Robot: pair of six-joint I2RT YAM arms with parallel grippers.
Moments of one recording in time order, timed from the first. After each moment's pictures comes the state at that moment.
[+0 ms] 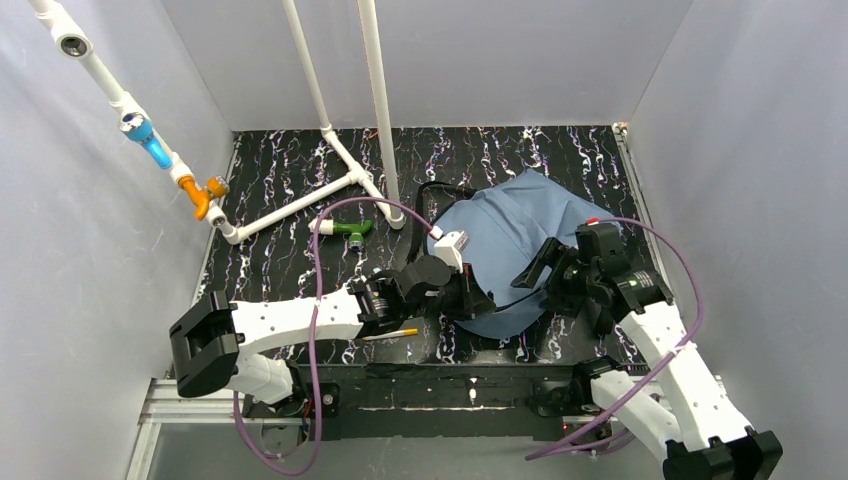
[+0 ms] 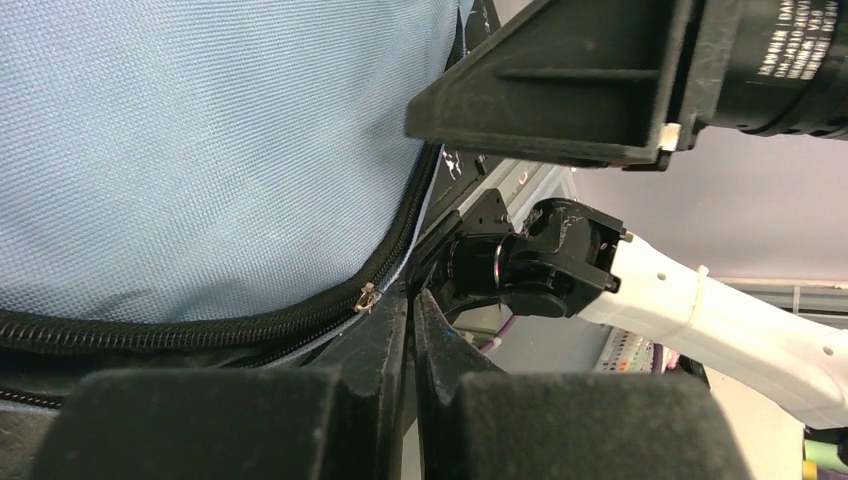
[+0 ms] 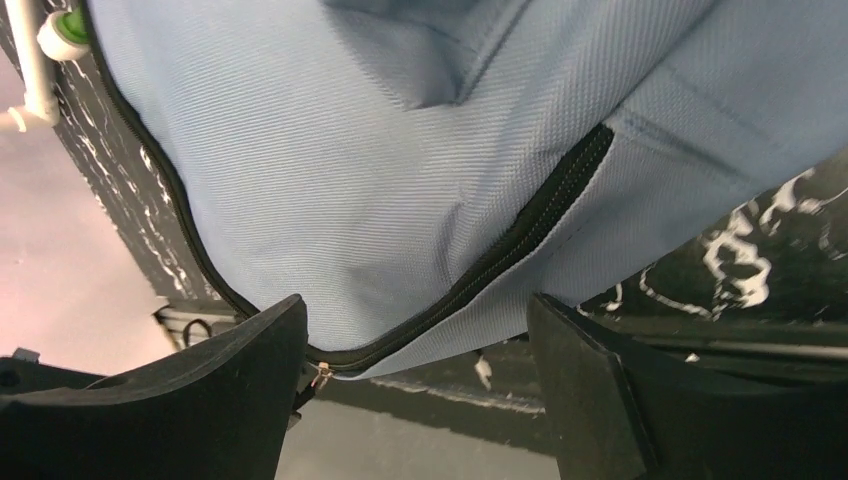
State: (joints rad) left arm -1.18 1.37 0.89 0.06 -0.03 -0.92; right arm 0.32 0.80 0.84 -0.94 -0.20 0.80
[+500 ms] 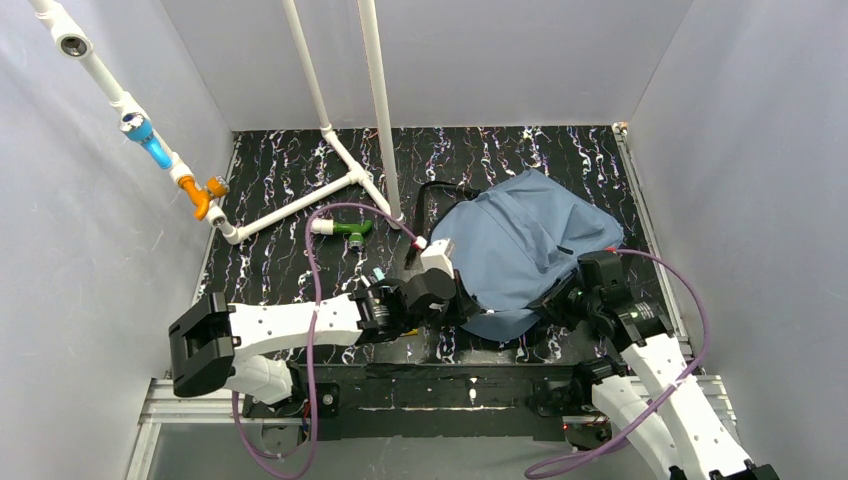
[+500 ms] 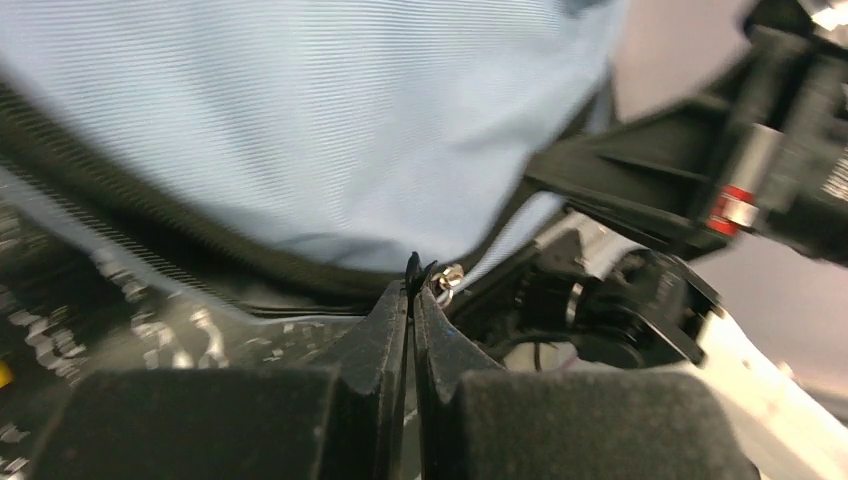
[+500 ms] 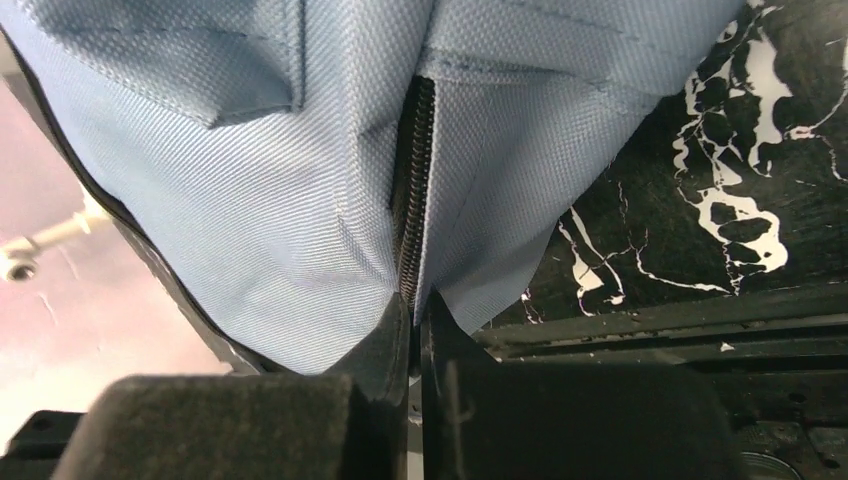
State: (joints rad) left arm -1.22 1.37 0.88 -0.05 -0.23 -1.00; right arm 0.32 0.65 0.63 -0.92 -0.15 1.07
